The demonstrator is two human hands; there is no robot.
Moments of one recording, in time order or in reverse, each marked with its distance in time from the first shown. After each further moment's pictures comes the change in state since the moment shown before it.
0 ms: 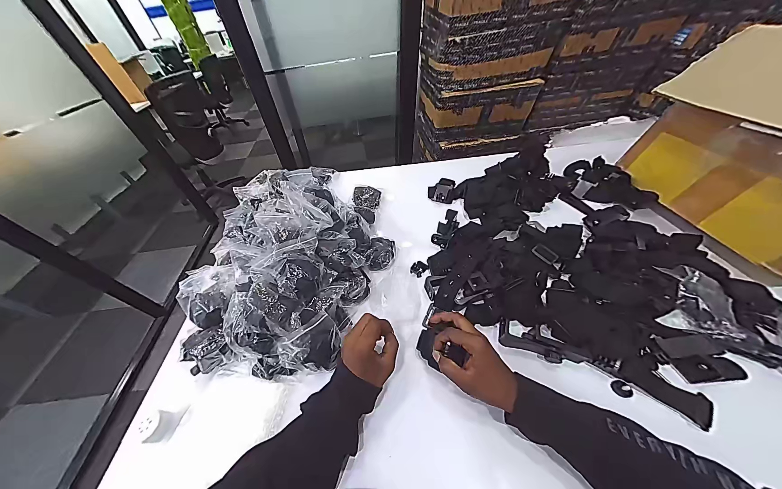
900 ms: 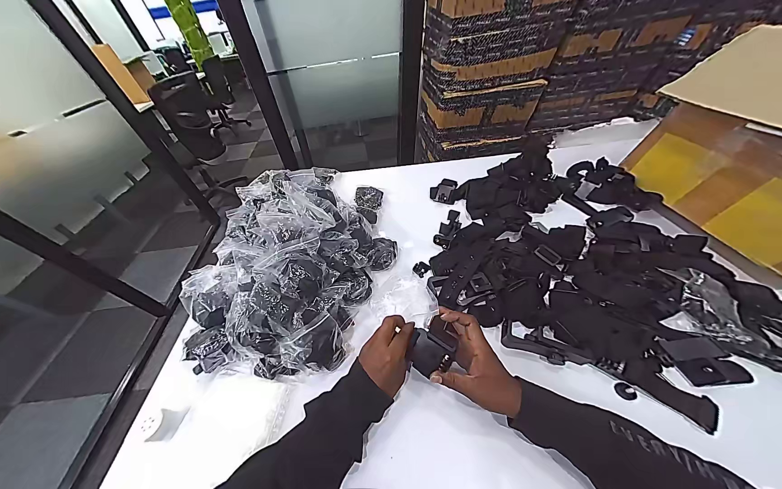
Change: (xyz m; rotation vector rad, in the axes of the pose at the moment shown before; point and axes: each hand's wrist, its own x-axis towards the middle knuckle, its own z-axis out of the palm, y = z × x) left_hand -0.002 0.021 0.005 0.098 -0.284 0.062; right_hand -0.003 -0.010 0.010 0.519 0.004 0.025
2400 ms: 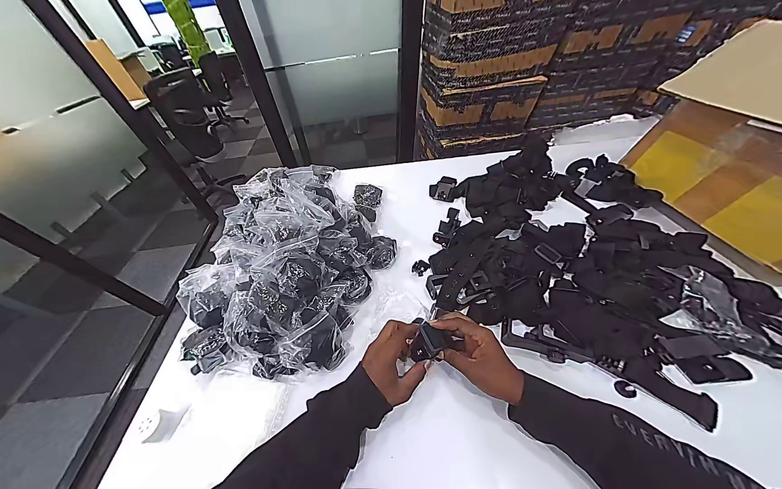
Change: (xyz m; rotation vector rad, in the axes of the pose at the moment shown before) left_hand -0.009 -0.005 0.002 -0.448 -0.143 -0.117; right_hand 0.005 0.001 -0.014 -0.093 0.047 0.132
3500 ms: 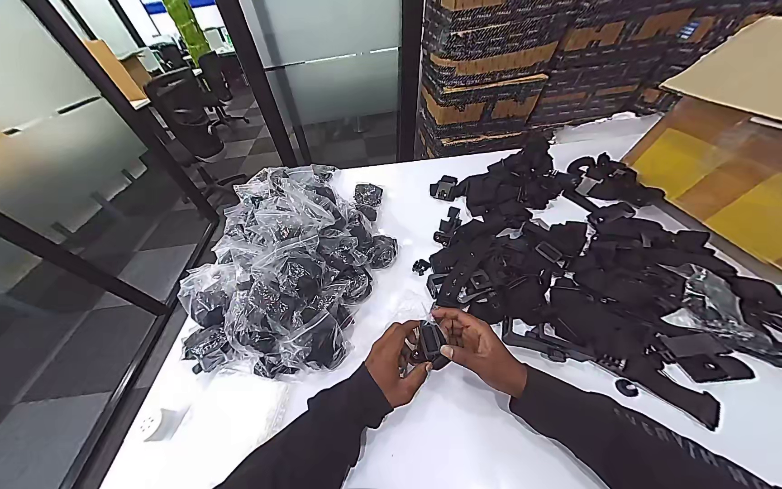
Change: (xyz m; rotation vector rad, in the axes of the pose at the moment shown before) left_hand 0.001 0.005 -0.001 -0.054 -0.057 -0.073; right_hand 0.009 0.005 -0.010 0.180 -0.140 0.020
